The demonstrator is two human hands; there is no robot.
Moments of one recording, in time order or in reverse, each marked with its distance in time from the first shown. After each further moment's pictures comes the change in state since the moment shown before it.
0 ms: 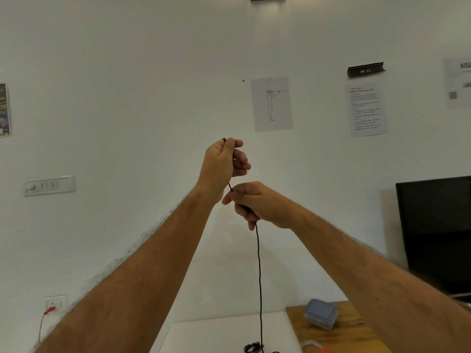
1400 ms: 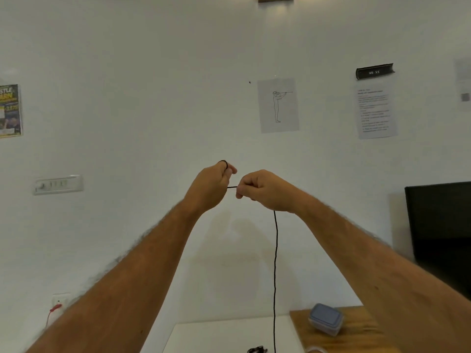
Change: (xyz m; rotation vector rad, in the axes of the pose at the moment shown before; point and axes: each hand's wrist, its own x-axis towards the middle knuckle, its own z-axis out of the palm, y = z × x) left_hand 0.011 -0.046 -0.045 0.897 -0.087 0.117; right_hand 0.017 -0.010 -0.020 -0.402 0.142 -0.091
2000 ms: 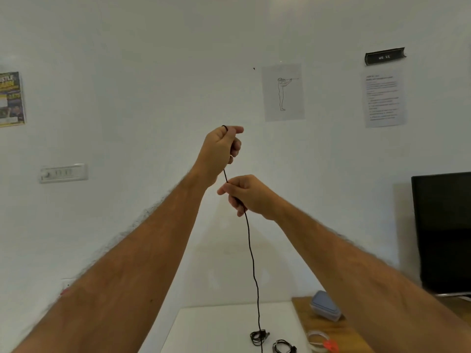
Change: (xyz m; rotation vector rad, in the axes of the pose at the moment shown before) left_hand 0.015 0.026 -0.016 -0.695 0.058 -0.063; right_hand 0.015 0.012 0.062 0.408 -0.023 0.121
